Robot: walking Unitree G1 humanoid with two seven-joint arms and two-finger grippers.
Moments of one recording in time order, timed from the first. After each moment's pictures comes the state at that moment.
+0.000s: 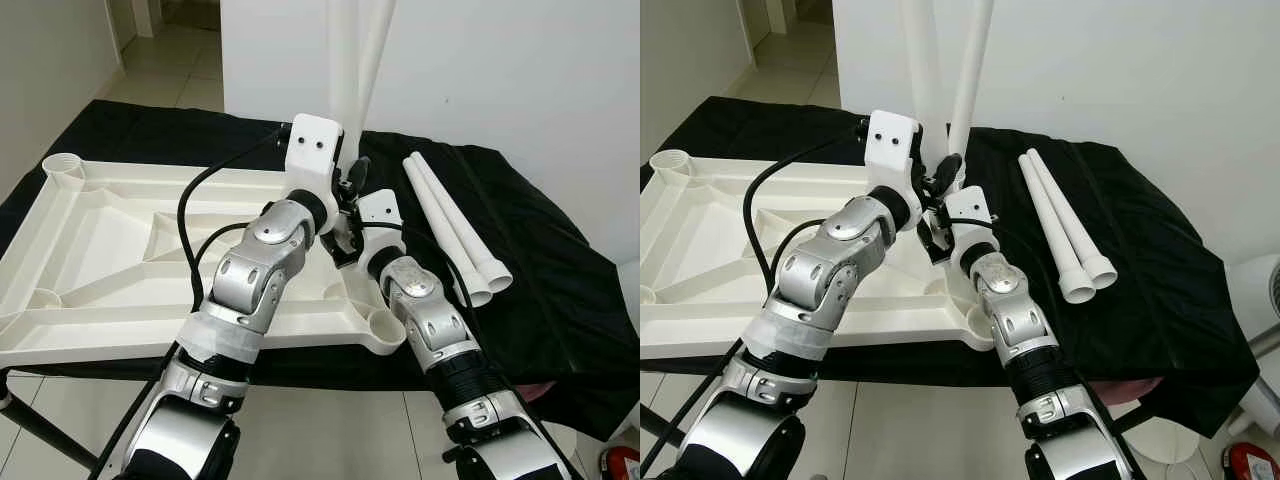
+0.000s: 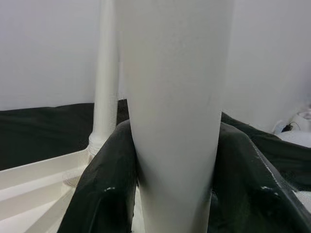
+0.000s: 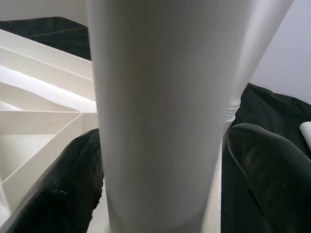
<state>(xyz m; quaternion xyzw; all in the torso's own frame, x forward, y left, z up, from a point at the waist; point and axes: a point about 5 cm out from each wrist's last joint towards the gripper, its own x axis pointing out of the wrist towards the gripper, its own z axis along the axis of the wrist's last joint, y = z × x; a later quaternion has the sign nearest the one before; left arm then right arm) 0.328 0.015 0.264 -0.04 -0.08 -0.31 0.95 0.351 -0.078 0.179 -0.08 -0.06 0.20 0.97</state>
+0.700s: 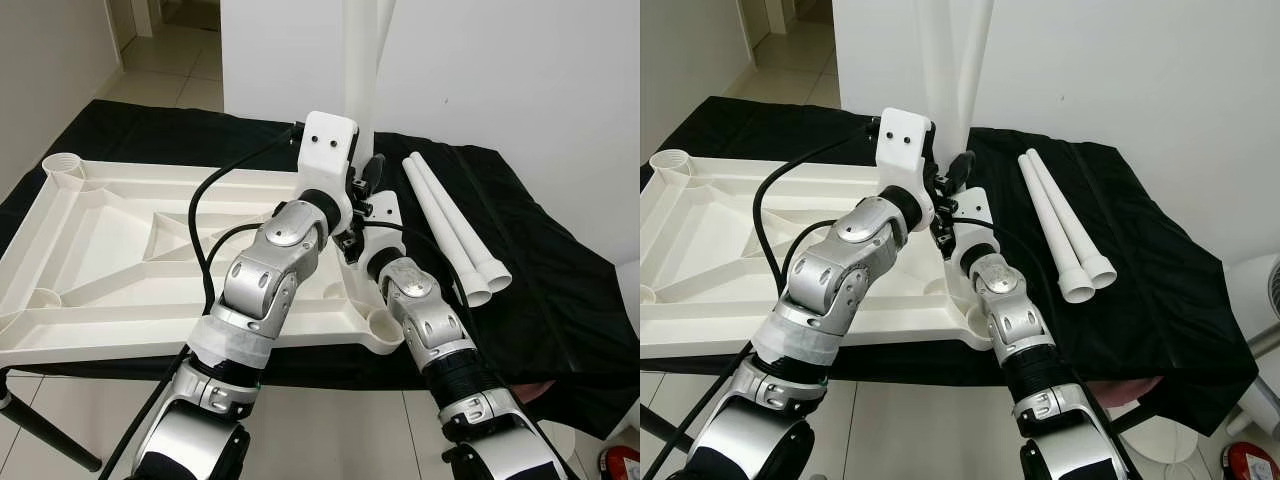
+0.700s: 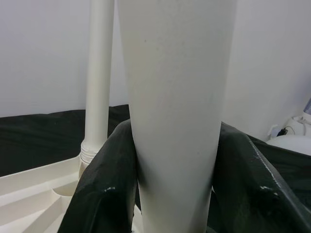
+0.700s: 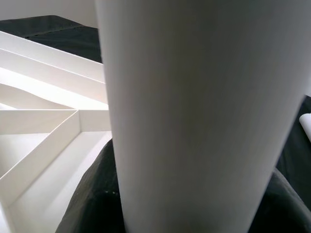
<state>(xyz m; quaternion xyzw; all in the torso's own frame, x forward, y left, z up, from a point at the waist) 0.323 0.008 0.268 -0.04 -0.09 -0.31 0.94 0.354 -0.079 0.175 -0.07 -0.05 0.19 0.98</state>
